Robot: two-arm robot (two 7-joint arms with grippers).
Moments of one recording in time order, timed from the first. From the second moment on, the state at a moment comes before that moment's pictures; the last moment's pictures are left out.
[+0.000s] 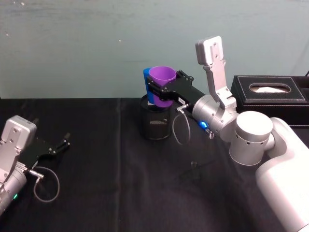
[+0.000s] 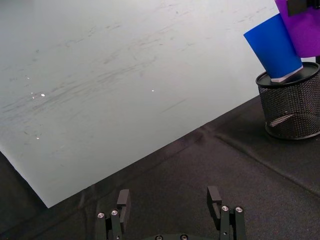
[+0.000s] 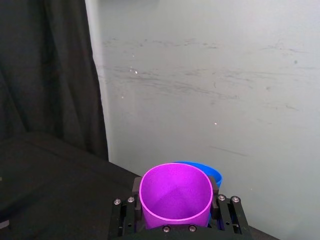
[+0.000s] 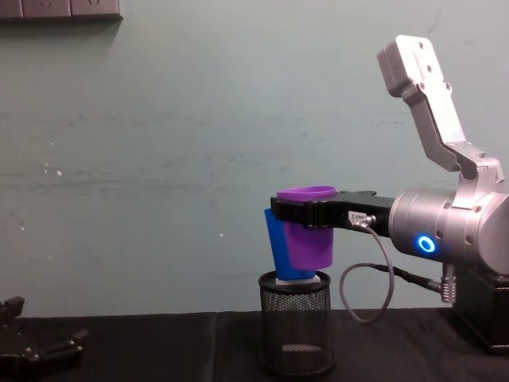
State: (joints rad) left arm -0.20 0.60 0.45 -1.41 -0.25 -0.12 0.03; right arm 0.55 0.13 -0.38 -1.21 0.25 0.11 0.28
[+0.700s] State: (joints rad) left arm -0.20 0.60 0.45 -1.41 -0.25 -0.12 0.03; right arm 0.55 0.13 -0.38 -1.21 0.25 0.11 0.28
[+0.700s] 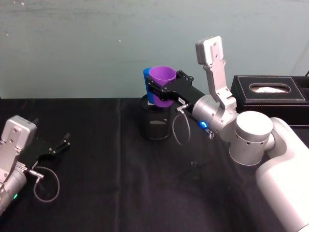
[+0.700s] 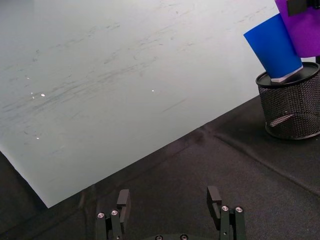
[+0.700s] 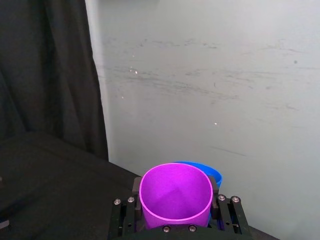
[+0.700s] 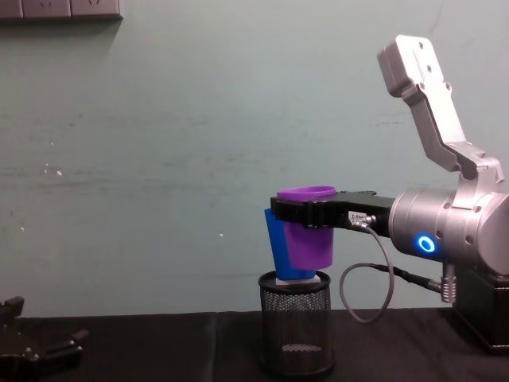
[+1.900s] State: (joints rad) left arm -0.20 0.60 0.45 -1.41 -0.25 -0.12 0.03; right arm 0.55 0.13 -0.38 -1.21 0.25 0.11 0.28
